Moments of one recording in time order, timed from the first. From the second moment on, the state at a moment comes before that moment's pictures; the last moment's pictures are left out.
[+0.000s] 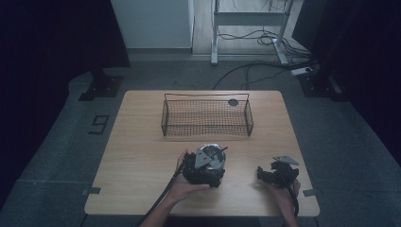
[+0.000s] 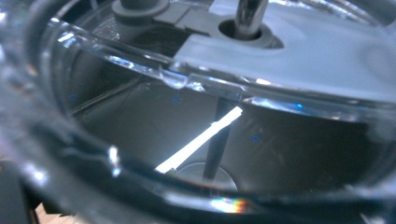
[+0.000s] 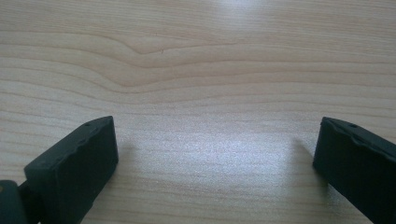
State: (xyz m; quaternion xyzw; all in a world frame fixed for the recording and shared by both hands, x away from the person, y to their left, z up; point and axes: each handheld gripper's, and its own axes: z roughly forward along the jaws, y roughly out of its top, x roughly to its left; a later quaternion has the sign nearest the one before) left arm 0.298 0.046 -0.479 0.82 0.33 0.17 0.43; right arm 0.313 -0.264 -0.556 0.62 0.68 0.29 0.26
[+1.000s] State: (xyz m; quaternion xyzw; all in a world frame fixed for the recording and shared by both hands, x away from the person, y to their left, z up) left arm 0.301 0.076 -0.457 0.80 0.34 0.19 0.47; right arm 0.313 -0.264 -0.556 0.62 0.68 0.29 0.26
